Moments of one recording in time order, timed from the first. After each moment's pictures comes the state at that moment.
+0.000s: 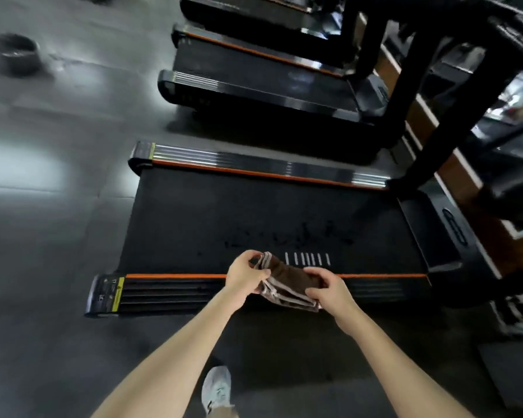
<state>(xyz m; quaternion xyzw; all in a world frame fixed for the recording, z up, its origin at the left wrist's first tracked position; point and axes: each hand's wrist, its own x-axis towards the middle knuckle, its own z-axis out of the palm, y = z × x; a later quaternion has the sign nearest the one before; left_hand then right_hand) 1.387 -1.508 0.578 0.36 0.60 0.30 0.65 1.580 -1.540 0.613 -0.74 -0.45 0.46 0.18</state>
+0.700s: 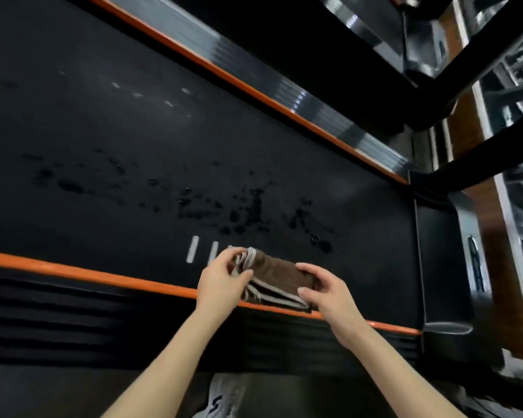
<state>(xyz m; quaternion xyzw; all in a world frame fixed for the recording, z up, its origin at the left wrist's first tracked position) 1.750 -1.308 0.195 0.30 0.66 0.36 0.59 1.935 -1.283 0.262 -0.72 -0.48 0.48 0.11</state>
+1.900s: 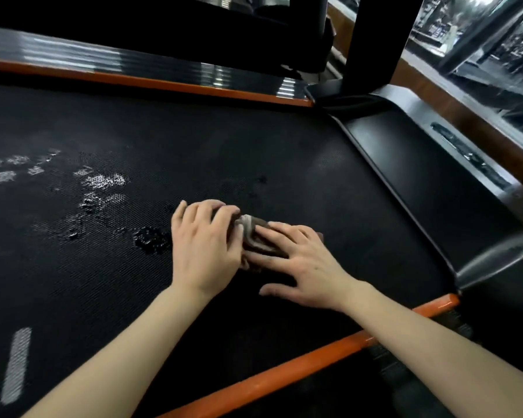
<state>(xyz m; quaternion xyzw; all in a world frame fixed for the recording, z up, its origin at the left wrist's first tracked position) 2.117 -1.142 0.018 0.75 0.56 0.33 0.10 2.316 -1.176 0.037 -0.44 -0.89 -0.03 0.01</state>
